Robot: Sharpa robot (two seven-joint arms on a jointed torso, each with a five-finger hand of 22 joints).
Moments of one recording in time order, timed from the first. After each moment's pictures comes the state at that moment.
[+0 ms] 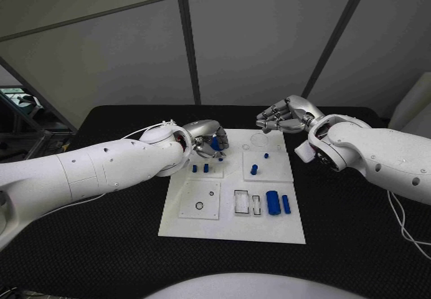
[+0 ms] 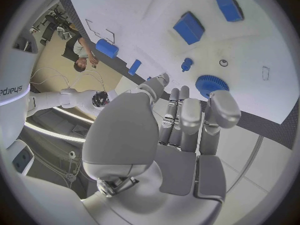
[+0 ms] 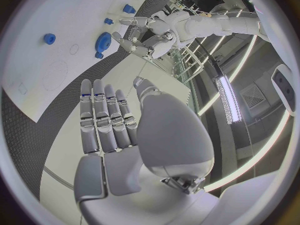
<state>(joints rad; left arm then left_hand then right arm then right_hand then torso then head) 1.23 -0.59 -0.11 1.26 -1.29 -0.25 0.03 1.39 -0.21 0.39 0.05 0.16 0.90 0.13 0.33 0.18 0.90 0.09 0.50 0.11 1.41 0.01 1.21 1.00 0.08 1.36 0.11 1.11 1.23 1.20 -0.74 0.03 1.33 -0.77 -0.28 0.13 1.42 -0.12 0.15 0.23 0.33 0.99 0.22 0.07 0.07 1.13 0.15 0.10 0.06 1.18 0.11 0.07 0.13 0.18 0.96 0.22 0.29 0.21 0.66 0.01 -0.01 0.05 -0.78</state>
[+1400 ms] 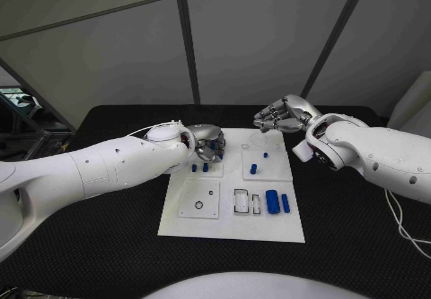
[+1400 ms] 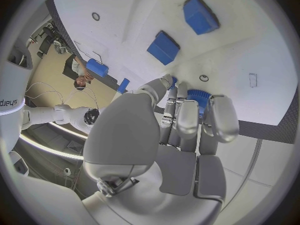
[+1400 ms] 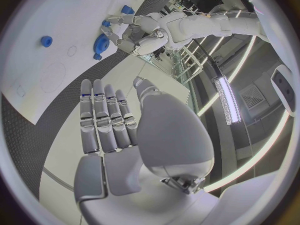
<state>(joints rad) 1.22 -0.52 -0.11 1.17 -1.41 -0.14 -0.02 1.42 -0.18 0.44 0.02 0.16 0.97 0.13 0.29 0.14 0.99 0.07 0.46 0.08 1.45 -0.01 1.26 1.01 0.09 1.42 0.09 1.21 1.31 1.20 -0.73 0.03 1.34 -0.77 -0.27 0.13 1.41 -0.12 0.15 0.22 0.33 0.99 0.22 0.07 0.07 1.13 0.15 0.10 0.06 1.18 0.11 0.07 0.13 0.18 0.96 0.22 0.29 0.20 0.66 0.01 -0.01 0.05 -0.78</state>
